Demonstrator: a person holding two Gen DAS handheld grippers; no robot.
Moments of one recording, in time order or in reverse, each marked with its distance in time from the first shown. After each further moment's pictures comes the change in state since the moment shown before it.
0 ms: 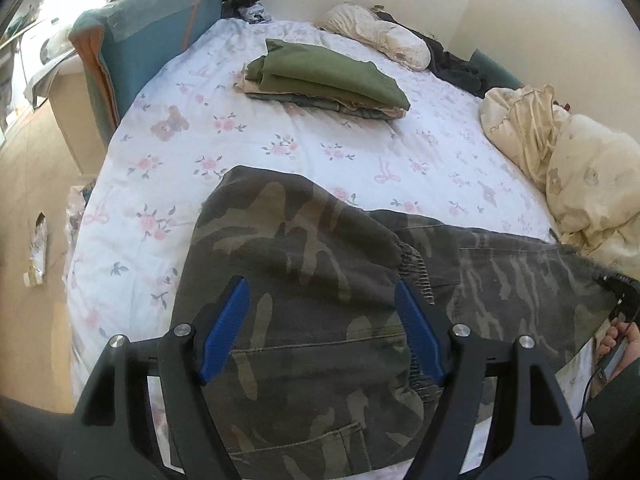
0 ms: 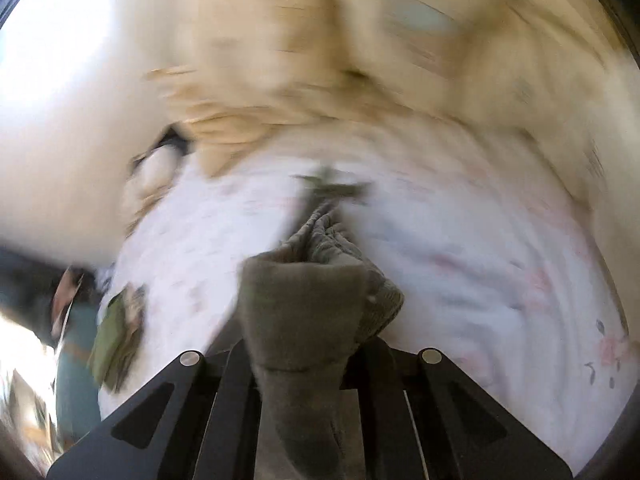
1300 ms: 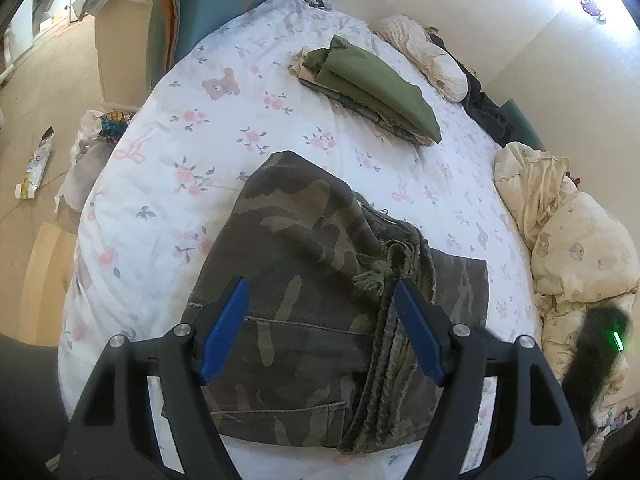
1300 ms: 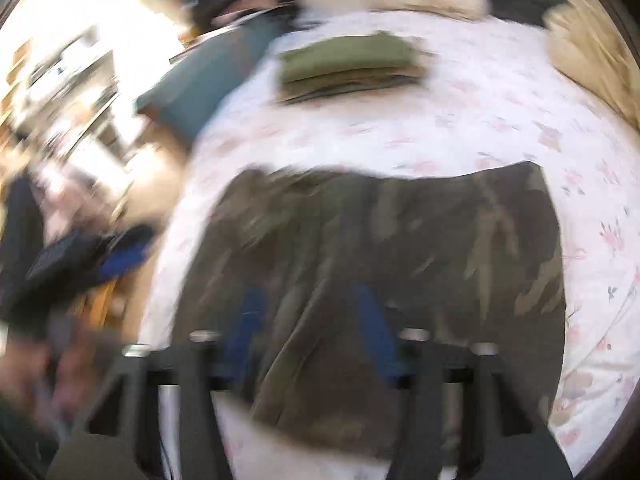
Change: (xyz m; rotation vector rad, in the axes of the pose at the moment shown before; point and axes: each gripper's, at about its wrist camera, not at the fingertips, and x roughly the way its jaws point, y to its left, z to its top) left arm -0.028 0.048 0.001 -0.288 0.037 -0.049; right arm 0.006 0.273 -0.265 -0.794 0.537 0.318
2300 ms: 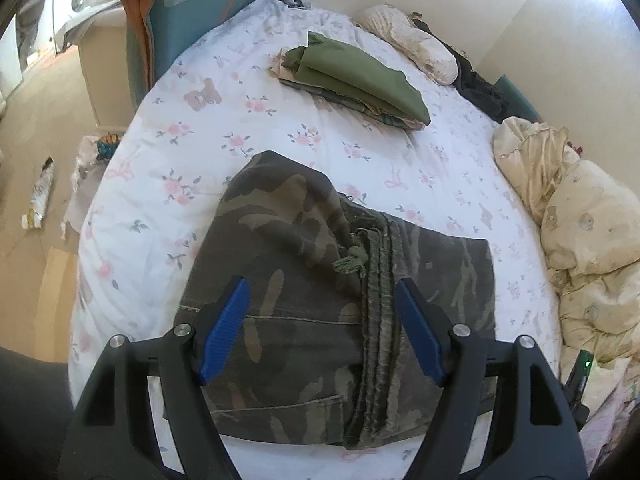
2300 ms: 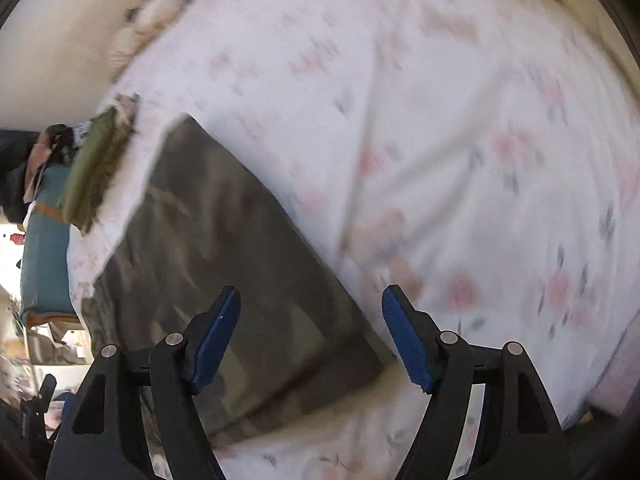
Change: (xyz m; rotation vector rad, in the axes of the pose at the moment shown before) left arm 0.003 -0.029 -0.007 0.114 0.002 0.052; right arm -0.058 -0.190 -0.114 0.826 0.014 -0.237
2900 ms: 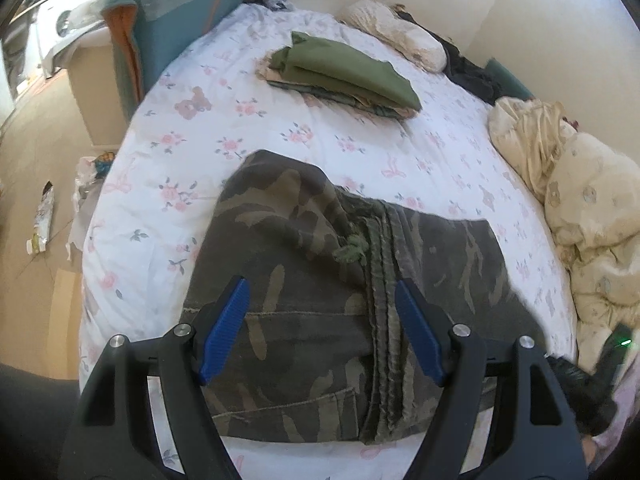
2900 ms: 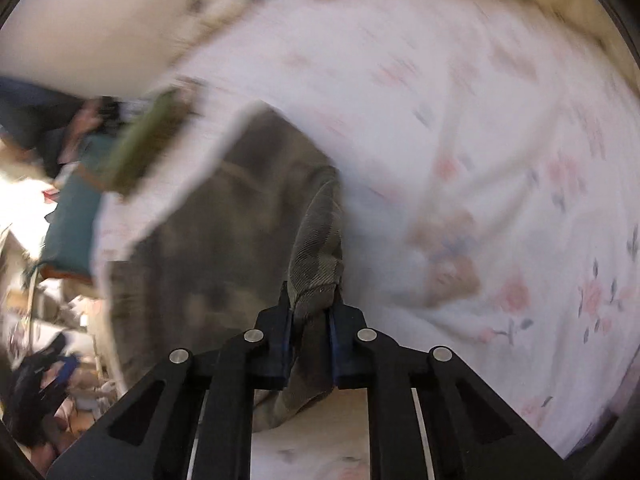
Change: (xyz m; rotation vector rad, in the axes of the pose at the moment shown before) left arm 0.003 -0.008 -0.008 0.098 0.015 0.003; right arm -0.027 0.074 -0.034 -0.249 -0.155 0.142
